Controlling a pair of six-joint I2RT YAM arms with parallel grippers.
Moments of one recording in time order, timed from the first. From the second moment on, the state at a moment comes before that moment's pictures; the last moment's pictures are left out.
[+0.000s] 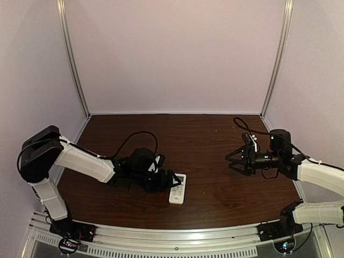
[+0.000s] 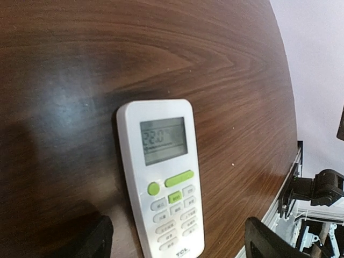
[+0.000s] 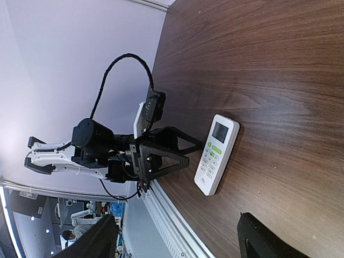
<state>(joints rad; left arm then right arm) -1.00 1.77 0.79 0.28 0.22 -0.99 0.32 1.01 0.47 0.04 -0.87 0.84</state>
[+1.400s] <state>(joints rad) -0.34 1.23 0.79 -0.39 0.05 -0.37 0.22 1.12 0.56 0.03 -0.55 0.54</state>
